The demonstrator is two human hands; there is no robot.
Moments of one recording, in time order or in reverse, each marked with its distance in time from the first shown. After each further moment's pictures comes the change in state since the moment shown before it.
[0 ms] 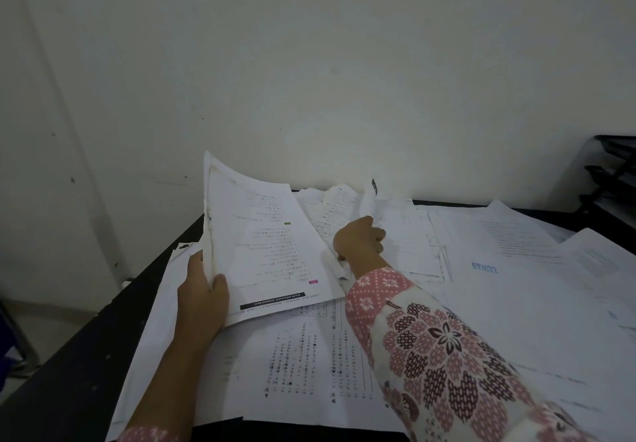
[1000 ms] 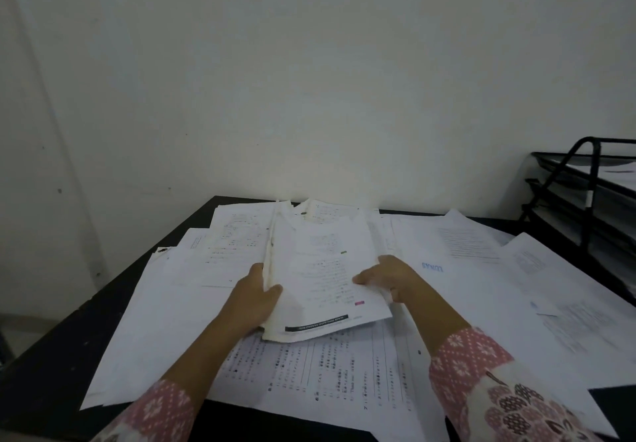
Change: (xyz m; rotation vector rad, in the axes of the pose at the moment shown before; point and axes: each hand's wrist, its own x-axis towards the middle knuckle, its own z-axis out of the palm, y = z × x) left_hand -0.051 0.054 0.059 0.138 -0.431 0.094; right_hand -0.032 0.121 -0.099 0.441 -0.431 -0.046
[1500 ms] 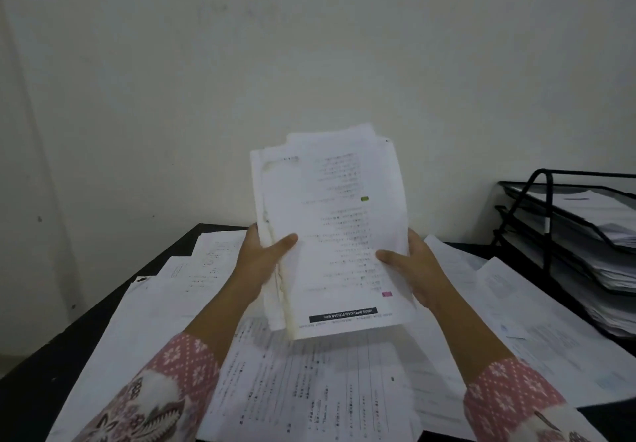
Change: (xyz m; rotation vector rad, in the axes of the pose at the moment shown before) left_hand 0.030 0.090 -0.012 -0.710 0.121 0.120; right_hand -0.037 -0.011 -0.073 0.335 0.128 -0.551
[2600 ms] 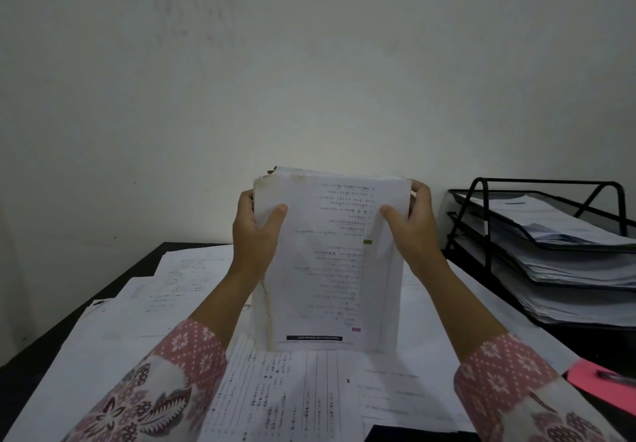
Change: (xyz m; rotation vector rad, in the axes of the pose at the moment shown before) left_hand -0.020 0.051 0.069 -0.042 0.096 0.500; right_hand -0.017 -0.070 -0.044 -0.110 0.317 -0.449
